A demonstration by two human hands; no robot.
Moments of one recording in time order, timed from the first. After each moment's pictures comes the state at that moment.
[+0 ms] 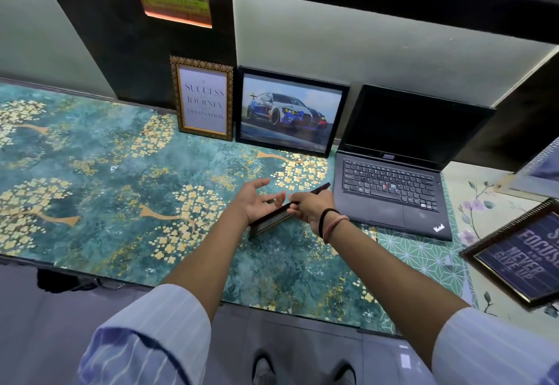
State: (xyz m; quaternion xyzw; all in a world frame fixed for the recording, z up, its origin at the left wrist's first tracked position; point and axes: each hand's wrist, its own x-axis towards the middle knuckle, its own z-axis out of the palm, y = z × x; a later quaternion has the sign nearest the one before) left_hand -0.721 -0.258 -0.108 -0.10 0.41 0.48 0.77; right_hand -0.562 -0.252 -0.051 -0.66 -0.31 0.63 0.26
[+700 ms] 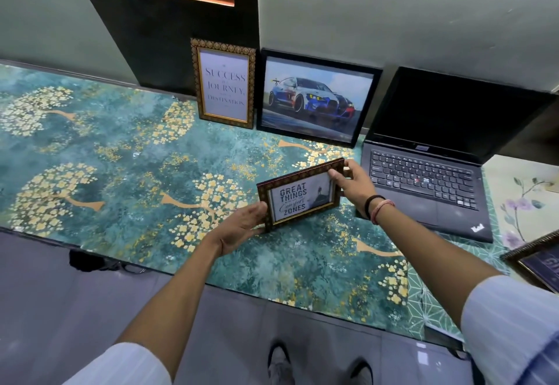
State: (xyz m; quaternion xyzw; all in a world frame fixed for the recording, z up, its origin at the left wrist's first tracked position) left_hand -0.771 -0.359 -0.136 0.25 0.52 0.41 0.71; right_hand -0.515 -0.194 -0.103 -0.57 -0.60 0.51 0.23
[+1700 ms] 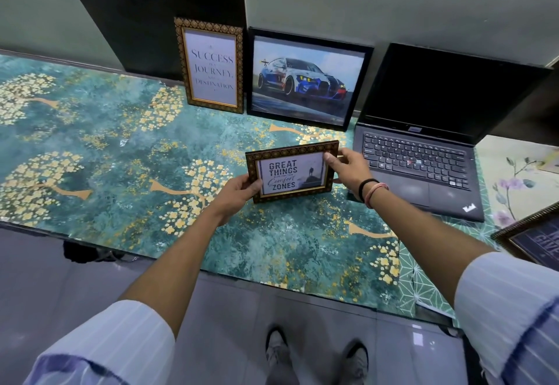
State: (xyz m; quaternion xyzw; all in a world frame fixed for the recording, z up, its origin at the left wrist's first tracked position) left_hand -0.770 -0.329 -0.142 0.36 0.63 0.39 0.57; right_hand -0.507 -0.199 -0.101 -0.60 -0.59 0.49 0.22
